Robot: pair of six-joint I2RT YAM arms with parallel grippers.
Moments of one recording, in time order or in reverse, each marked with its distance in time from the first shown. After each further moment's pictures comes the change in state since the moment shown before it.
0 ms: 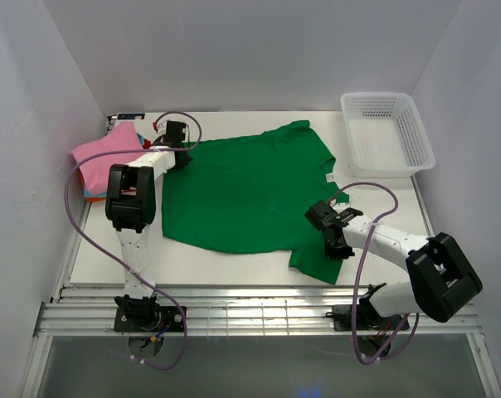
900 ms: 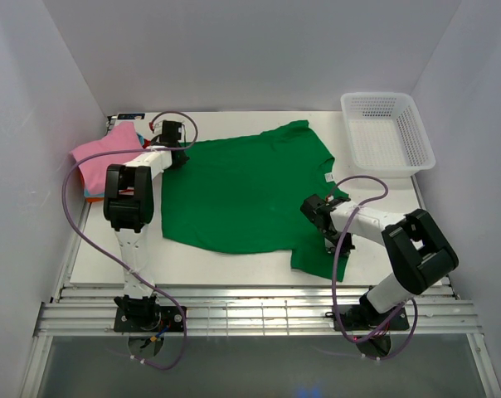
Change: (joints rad) left arm 0.025 0.000 0.000 0.002 0.022 0.001; right arm -0.049 0.204 0.109 -0.076 0.071 -0.025
